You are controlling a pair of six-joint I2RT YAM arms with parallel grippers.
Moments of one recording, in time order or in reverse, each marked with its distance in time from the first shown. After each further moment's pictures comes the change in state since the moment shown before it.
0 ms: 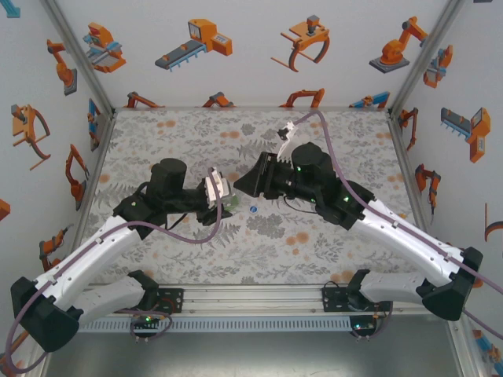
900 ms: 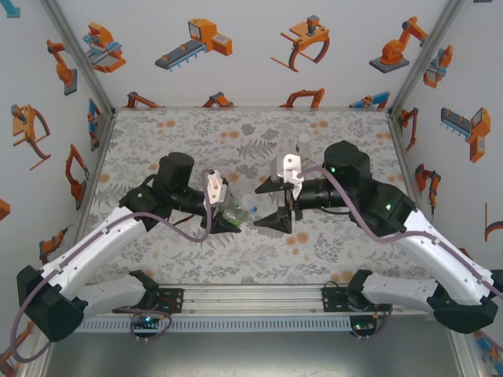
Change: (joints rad) left arm -0.007 0.100 0.086 -0.081 0.422 0.078; right arm -0.002 -0.116 0.169 -0.294 -0.539 -1.161
